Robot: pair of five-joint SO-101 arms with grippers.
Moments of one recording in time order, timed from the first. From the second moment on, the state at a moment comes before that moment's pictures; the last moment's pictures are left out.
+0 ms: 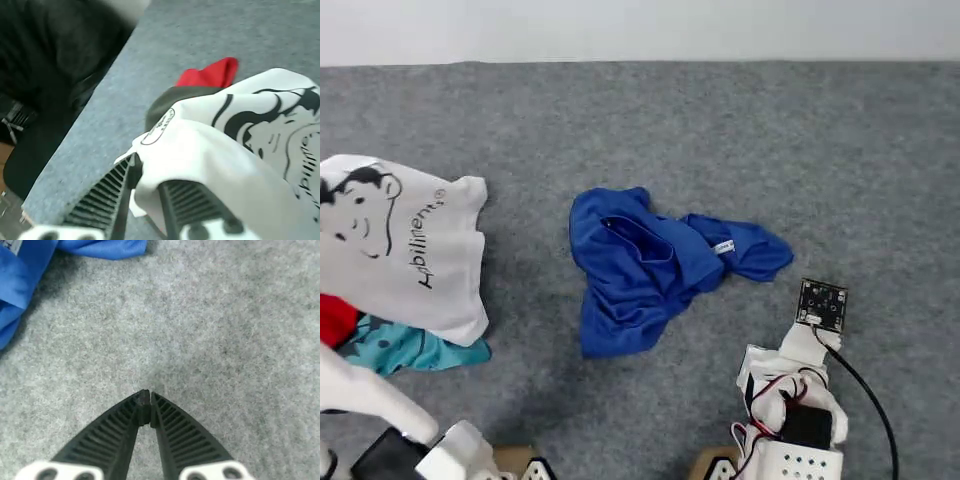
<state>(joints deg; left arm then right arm) -56.7 -16.0 -24.0 93.2 -17.4 6.8 -103.2 95.6 75.6 -7.3</state>
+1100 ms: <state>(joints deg) -62.3 -29.3 -15.2 99.0 -23.2 6.8 -103.2 95.6 75.6 -7.3</state>
